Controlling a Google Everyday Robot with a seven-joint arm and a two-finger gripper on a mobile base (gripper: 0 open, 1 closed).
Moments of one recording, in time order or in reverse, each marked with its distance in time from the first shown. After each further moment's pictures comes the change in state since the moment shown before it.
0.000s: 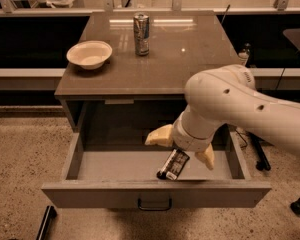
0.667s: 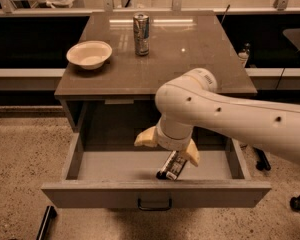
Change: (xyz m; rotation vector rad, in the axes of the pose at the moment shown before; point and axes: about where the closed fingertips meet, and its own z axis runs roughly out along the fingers) arm 0.014 -0.027 0.042 -0.087 0.040 -0.012
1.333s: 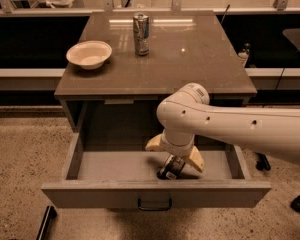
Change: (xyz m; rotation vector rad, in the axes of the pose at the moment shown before) arm 0.026 0.029 0.062 -0.100 0.018 0.118
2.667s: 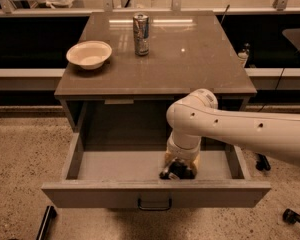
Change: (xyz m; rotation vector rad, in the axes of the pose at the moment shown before) arm 0.001 0.019 0.024 0.003 -0.055 -0.003
